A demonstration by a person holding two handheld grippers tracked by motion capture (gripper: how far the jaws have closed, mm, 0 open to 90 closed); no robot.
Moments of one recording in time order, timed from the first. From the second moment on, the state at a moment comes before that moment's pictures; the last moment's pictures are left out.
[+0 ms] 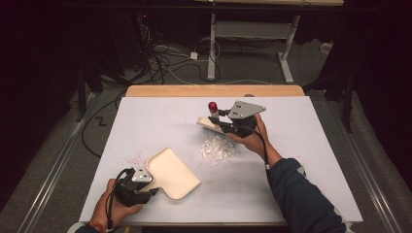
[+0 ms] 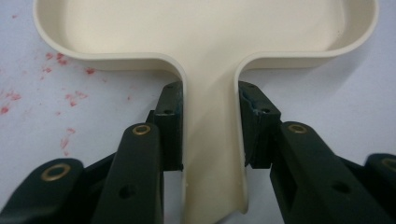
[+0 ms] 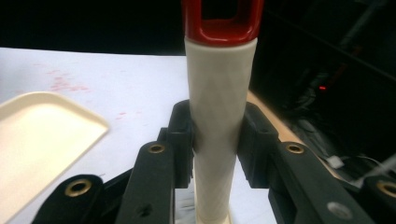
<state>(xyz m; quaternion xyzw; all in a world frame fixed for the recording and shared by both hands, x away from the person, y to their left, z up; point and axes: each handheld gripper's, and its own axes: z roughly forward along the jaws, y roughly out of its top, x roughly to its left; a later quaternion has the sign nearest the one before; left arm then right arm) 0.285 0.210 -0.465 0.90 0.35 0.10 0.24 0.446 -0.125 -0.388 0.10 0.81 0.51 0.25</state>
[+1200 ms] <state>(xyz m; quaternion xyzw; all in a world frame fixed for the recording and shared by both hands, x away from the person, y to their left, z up) 0.313 0.192 -0.453 0.92 0.31 0.08 0.21 0.406 -0.180 -0.388 0.24 0.77 0.48 0.35</state>
